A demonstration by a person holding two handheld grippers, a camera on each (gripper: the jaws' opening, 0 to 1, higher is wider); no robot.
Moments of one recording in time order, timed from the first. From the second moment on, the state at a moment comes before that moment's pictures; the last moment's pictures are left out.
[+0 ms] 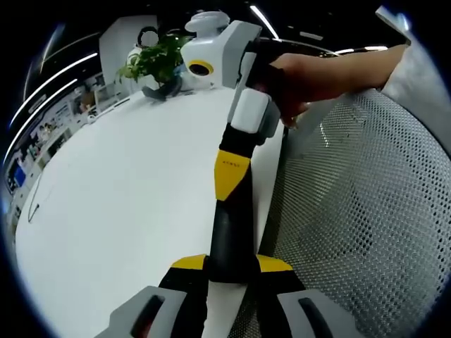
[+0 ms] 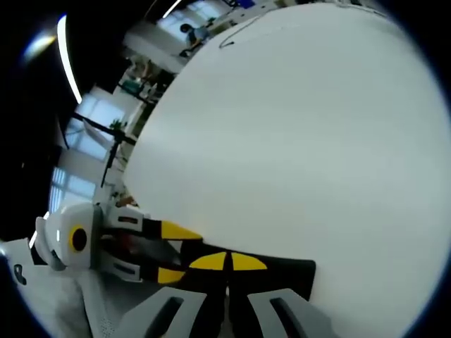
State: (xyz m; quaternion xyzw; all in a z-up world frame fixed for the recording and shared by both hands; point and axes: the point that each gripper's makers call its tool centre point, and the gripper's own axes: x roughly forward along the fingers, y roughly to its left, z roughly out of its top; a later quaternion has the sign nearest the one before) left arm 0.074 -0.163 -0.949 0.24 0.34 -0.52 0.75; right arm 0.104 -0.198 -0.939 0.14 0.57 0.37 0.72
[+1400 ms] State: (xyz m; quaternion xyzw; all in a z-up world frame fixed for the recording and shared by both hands) left arm 0.075 -0.163 -0.949 0.24 0.34 -0.52 0.75; right arm 0.105 -0.207 -0.930 0.17 0.57 0.36 0.72
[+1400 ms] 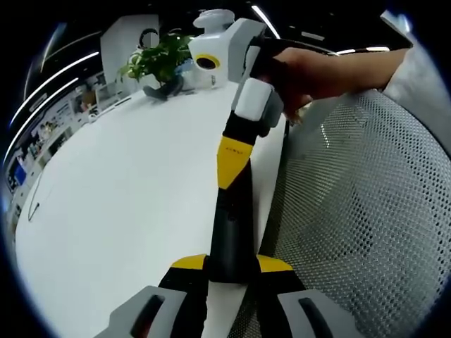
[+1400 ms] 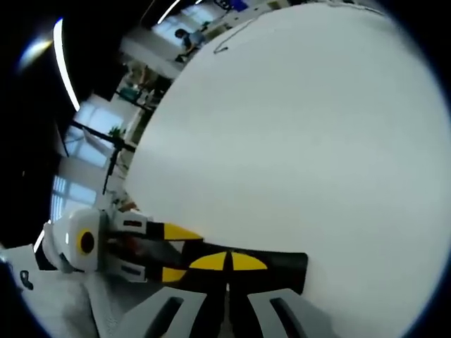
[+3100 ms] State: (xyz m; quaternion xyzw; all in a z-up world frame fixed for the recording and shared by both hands) left arm 0.075 -0.163 -0.949 0.24 0.34 -0.51 0.75; right arm 0.093 -0.205 -0.936 0.13 0.59 0.37 0.71
